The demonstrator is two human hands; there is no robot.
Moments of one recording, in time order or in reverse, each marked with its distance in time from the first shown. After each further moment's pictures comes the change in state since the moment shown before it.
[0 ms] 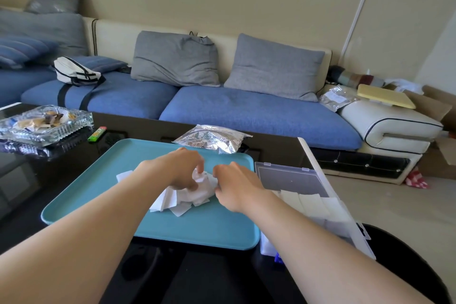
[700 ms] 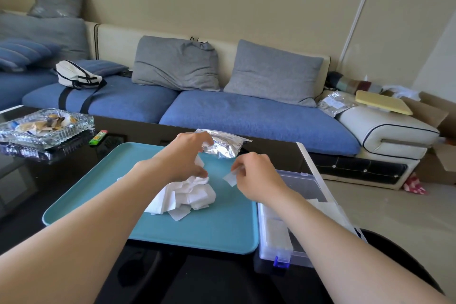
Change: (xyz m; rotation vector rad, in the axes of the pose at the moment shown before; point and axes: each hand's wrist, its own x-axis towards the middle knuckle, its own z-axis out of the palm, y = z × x) left_hand -0.011 0.008 -0.022 -0.290 0.347 0.112; right_hand -0.012 0.034 -0.024 0.414 0.207 0.129
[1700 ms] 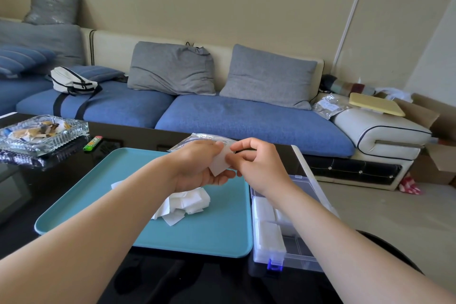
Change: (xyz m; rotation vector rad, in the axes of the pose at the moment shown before) left_hand -0.007 0.063 0.000 -1.260 -0.295 -0.349; right_hand -0.010 -0.011 -0.026 0.682 0.163 0.023
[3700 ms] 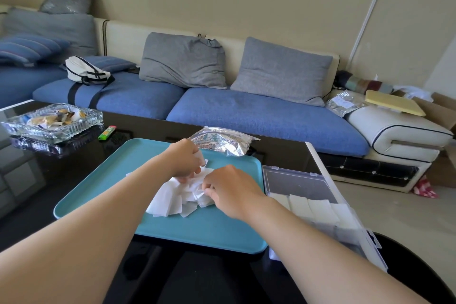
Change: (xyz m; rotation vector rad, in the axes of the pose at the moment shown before) left_hand 0.018 -0.025 -0.076 0.844 0.369 -0.014; right_hand -0.002 0.029 0.078 -0.994 -0.426 -0.312
